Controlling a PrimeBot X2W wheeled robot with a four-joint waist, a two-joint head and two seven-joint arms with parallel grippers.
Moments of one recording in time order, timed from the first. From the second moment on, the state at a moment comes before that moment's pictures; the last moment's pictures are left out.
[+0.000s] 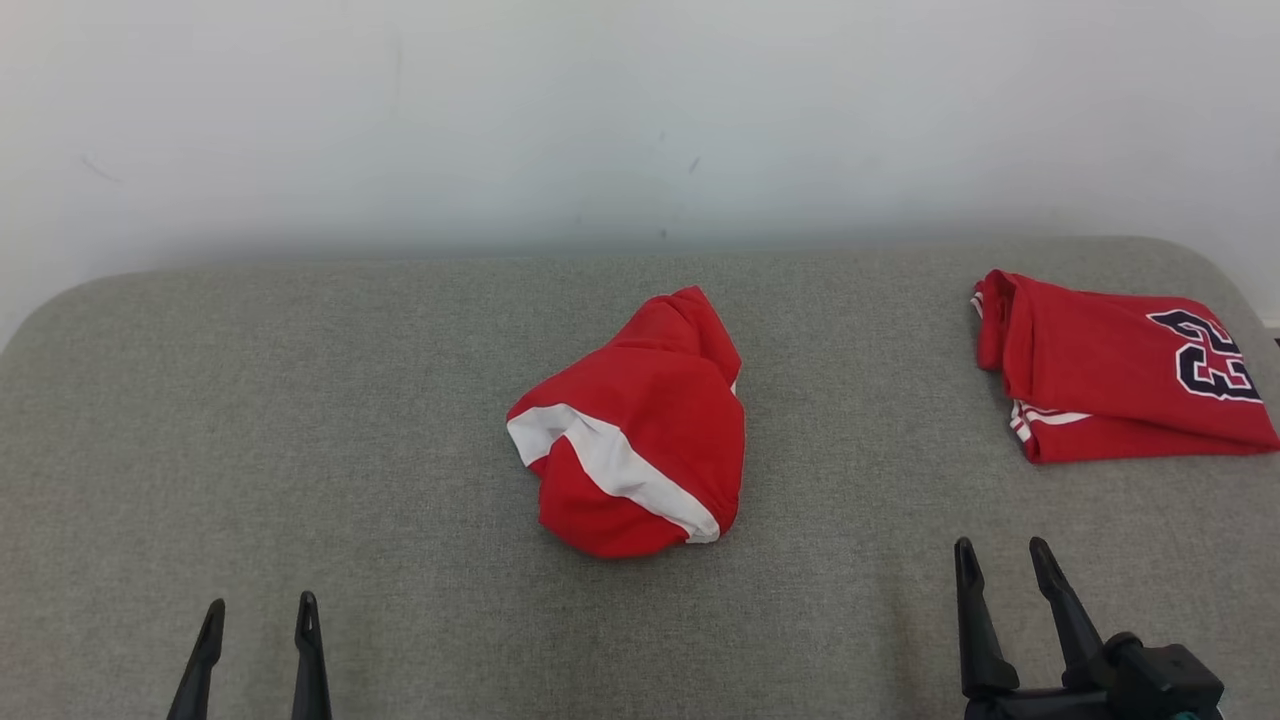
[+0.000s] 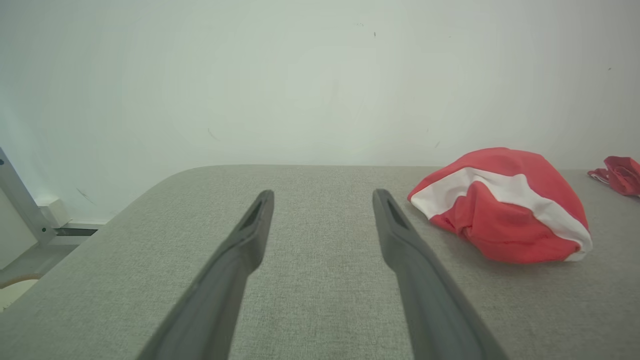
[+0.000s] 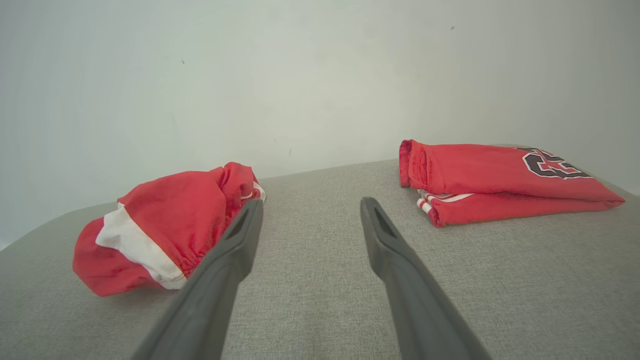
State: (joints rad) left arm 0.10 0.09 0.06 0.05 -0.13 -0.08 -0.26; right arm 0.03 -0.05 0.01 0.16 0.21 0.13 -0.26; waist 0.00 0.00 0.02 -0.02
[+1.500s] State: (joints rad) left arm 0.14 0.05 0.07 0.02 -0.10 -0.08 -0.26; right arm 0.04 -0.05 0.02 0.18 0.21 0.13 -0.26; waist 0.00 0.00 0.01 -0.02
